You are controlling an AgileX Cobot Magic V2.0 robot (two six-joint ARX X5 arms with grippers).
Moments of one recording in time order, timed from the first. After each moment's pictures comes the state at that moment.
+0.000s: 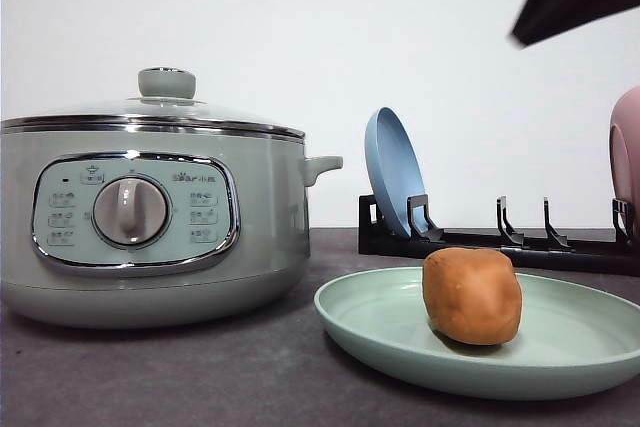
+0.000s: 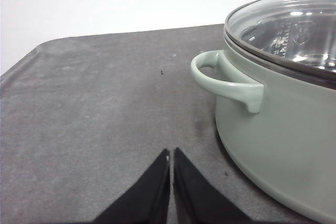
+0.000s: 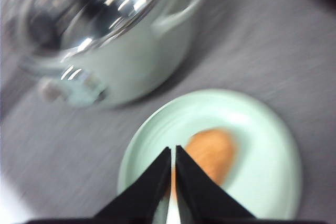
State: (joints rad) left_arx 0.10 0.01 0.03 -0.18 0.10 0.11; right_arx 0.46 0.82 0.79 -0.54 -0.26 0.19
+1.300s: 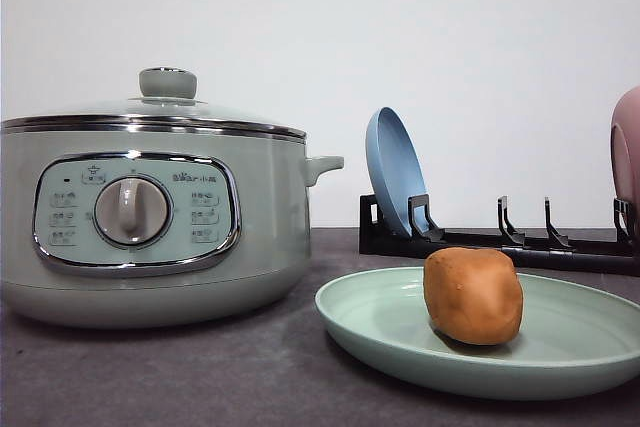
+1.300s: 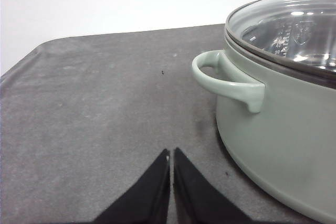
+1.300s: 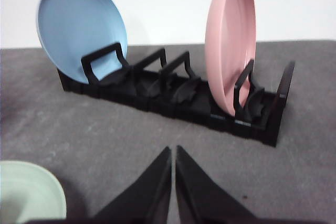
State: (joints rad) left_arx 0.10 0.01 0.03 -0.18 0.10 0.11; right_arx -0.04 0.01 0.02 -0.11 -0.12 0.08
